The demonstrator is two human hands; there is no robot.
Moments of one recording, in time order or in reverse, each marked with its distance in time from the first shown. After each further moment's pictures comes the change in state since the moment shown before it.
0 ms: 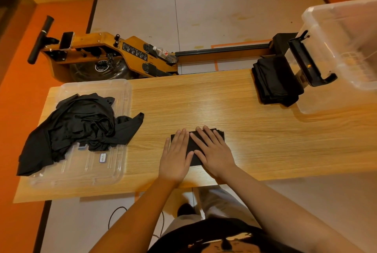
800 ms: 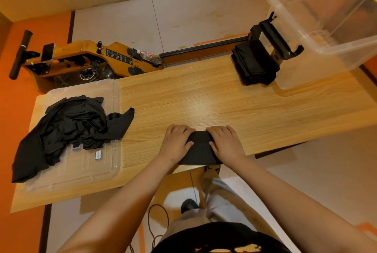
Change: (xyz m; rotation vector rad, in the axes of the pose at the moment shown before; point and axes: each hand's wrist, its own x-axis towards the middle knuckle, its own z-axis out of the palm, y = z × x) left_hand 0.009 0.020 -0.036 -0.036 -0.113 0.244; right_hand -0.056 0.013 -0.004 0.034 0.195 0.189
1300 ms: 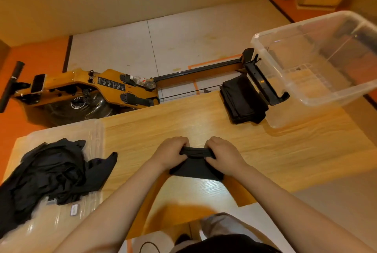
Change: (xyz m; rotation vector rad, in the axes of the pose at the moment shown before) left_hand 0.116 0.008 -0.065 -0.171 -0.176 0.038; right_hand 0.087 0.059 -0.077 0.220 -0.138 -0.075
